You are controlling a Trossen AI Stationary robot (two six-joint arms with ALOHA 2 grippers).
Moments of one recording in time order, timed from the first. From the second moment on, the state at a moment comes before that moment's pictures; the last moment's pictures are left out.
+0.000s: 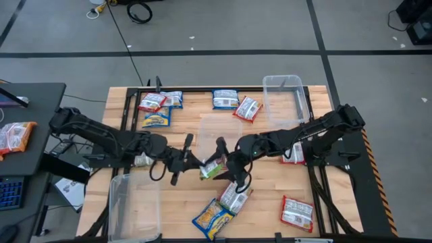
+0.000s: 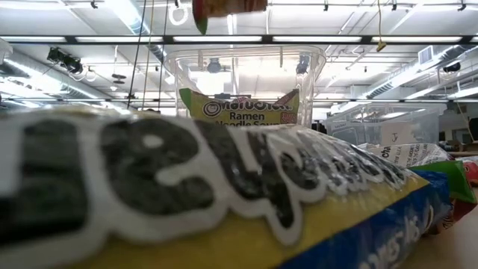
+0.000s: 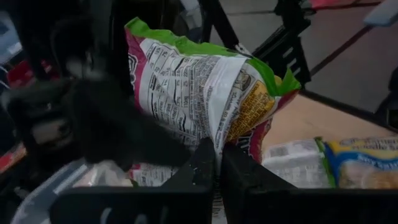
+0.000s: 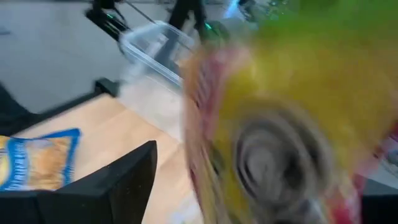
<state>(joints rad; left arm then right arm) -0.29 1.21 0.82 0.20 -0.03 0.56 0.25 1.59 1.19 0.08 -0.09 -0.54</state>
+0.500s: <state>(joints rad) -0.29 1.21 0.87 0.14 -0.11 0.34 0.24 1.58 1.19 0.09 0.00 -0.50</state>
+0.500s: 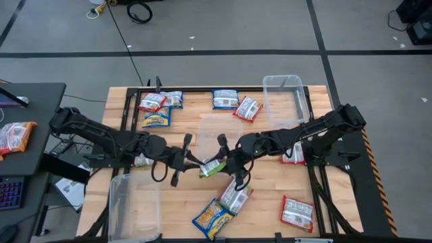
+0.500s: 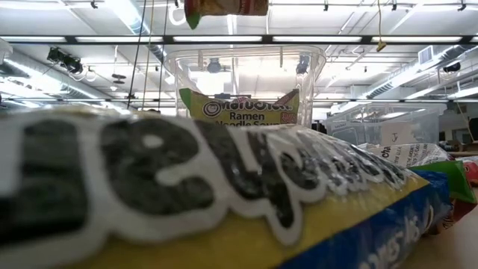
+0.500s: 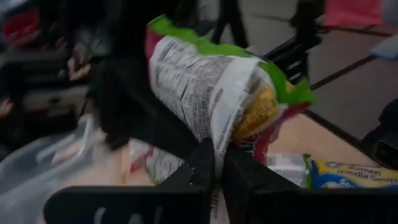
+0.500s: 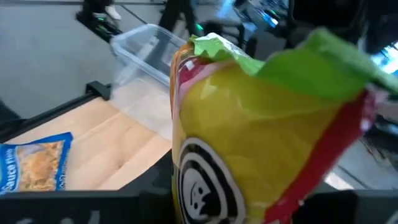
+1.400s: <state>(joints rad) -0.35 1.19 1.27 -1.56 -0.56 -0.70 0.13 1.94 1.95 -1.17 0.32 0.02</state>
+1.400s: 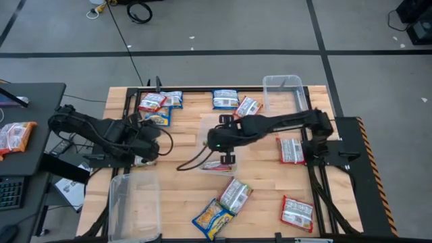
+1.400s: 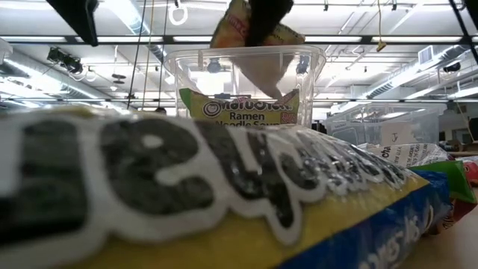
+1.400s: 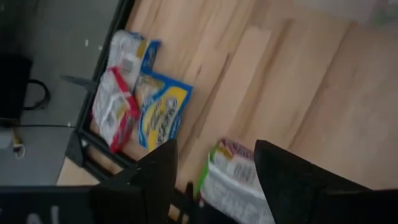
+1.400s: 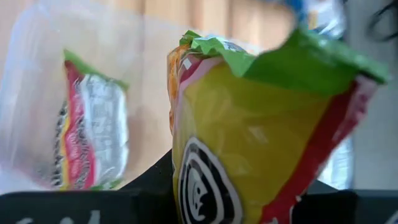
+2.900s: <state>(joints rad) -0.36 1.12 1.27 -1.57 -0.54 -0.69 0.04 2.15 1.93 -1.17 -0.07 0.06</state>
